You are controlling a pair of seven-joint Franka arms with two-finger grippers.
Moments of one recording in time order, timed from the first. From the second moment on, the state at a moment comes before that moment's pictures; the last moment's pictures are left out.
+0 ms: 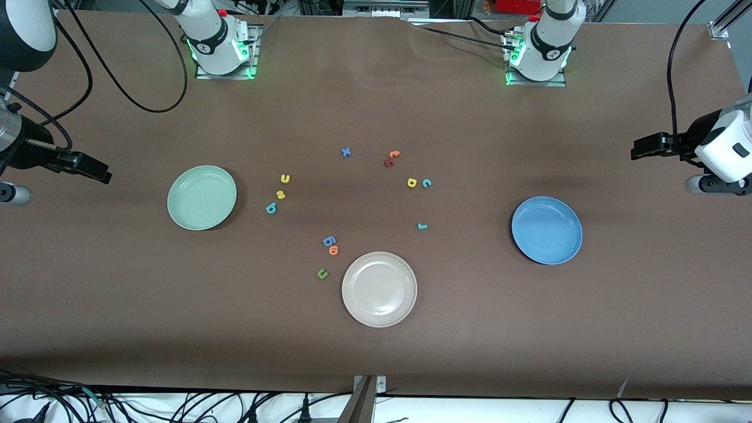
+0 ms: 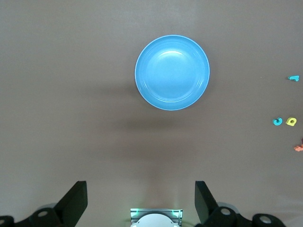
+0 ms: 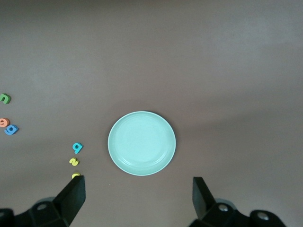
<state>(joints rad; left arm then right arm) 0.02 0.17 0.01 -1.48 0.00 1.39 0.02 0.22 0.17 -0.22 -1.48 0.00 1.60 0.23</state>
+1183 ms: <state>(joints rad) -0.04 0.22 0.00 -1.49 0.00 1.39 0.02 0.50 0.36 -0.21 -1.56 0.10 1.77 1.02</state>
